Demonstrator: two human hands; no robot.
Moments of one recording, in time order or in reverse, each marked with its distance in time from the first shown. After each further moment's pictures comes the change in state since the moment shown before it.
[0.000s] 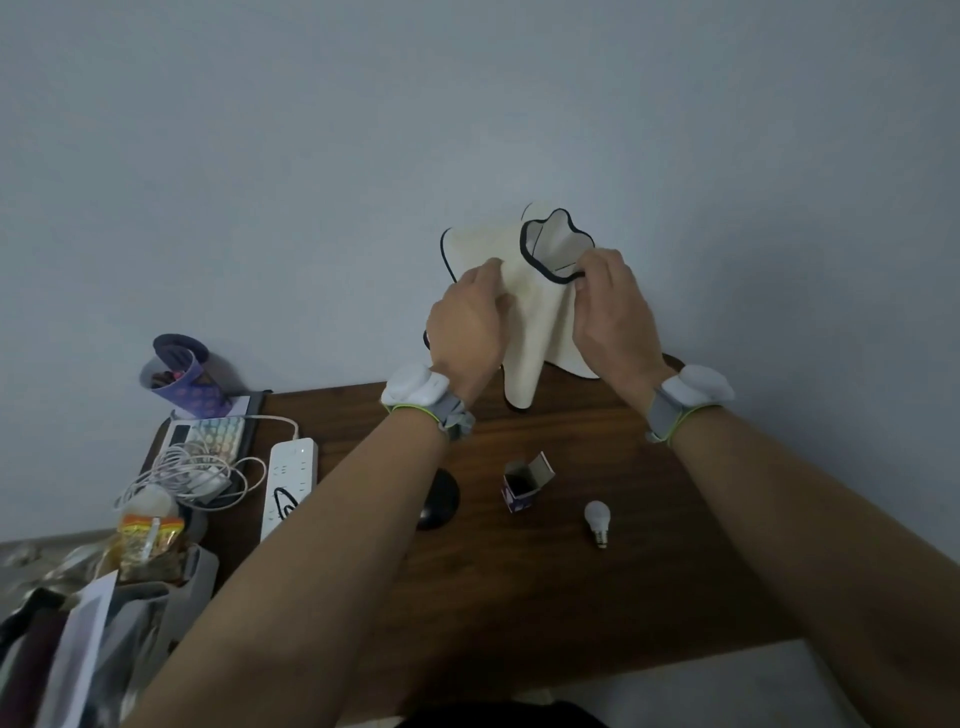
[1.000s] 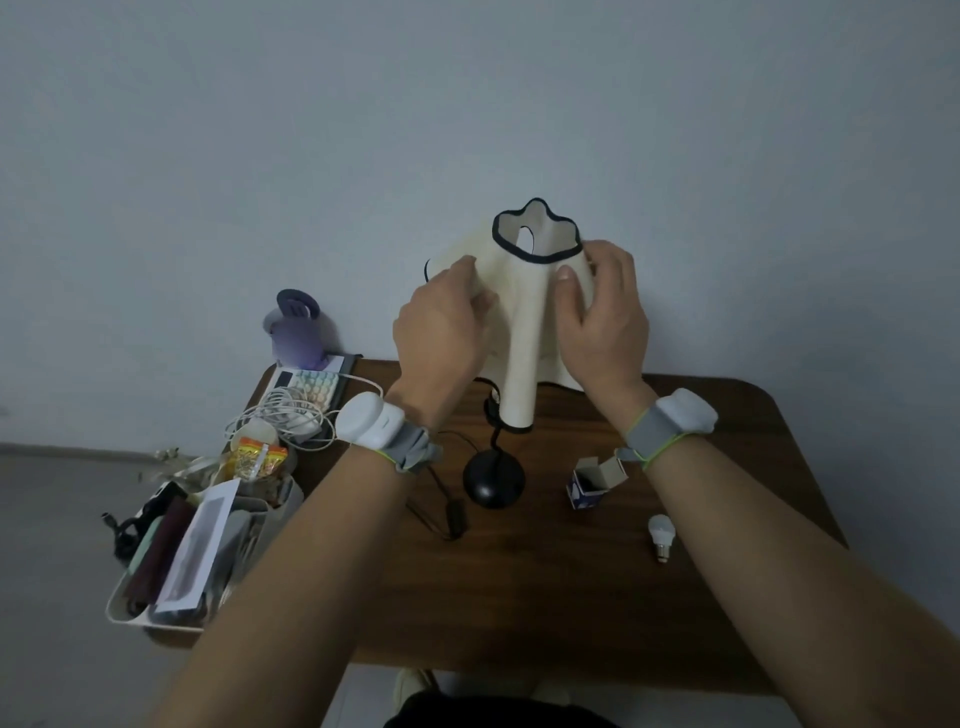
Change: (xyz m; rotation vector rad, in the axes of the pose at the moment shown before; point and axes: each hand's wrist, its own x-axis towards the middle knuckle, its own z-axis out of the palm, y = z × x) left_hand -0.071 -0.071 -0.124 0.163 0.235 -0.168; right_hand -0.001 -0.153 0.030 0.354 0.117 0.126
